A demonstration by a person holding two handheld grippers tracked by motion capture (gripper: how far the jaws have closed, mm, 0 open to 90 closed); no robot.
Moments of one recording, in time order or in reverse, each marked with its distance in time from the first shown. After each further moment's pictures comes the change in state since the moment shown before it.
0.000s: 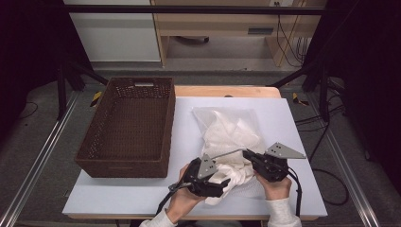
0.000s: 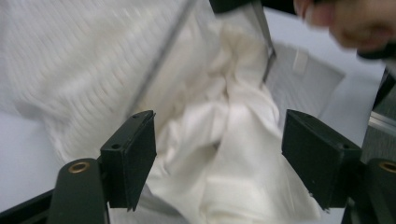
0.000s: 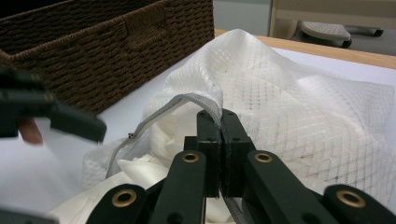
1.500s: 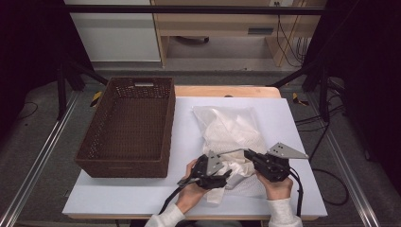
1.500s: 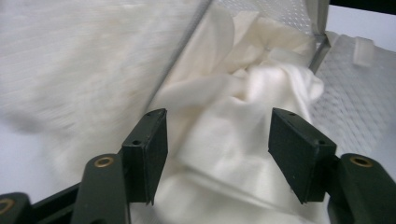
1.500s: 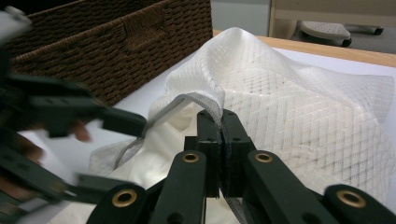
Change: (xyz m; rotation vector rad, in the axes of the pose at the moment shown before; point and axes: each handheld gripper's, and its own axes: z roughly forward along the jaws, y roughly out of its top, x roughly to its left) left arm 0.020 -0.005 0.015 -0.090 0.102 0.026; right arm -0.003 -0.001 -0.003 -0.003 0.003 0.013
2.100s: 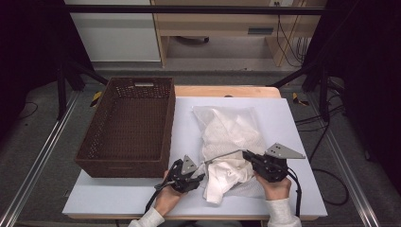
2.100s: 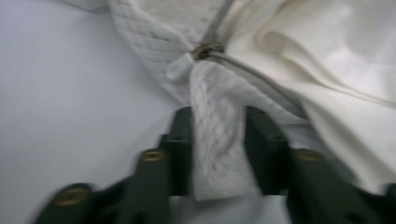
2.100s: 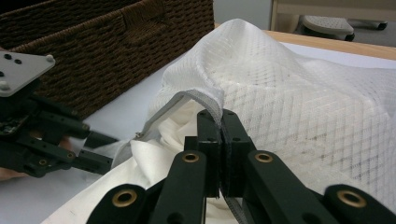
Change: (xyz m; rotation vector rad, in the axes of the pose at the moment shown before) left arm 0.031 -0.056 -0.005 0.177 -0.049 -0.113; right arm 0.001 -0.003 0.004 0.018 0.002 -0.004
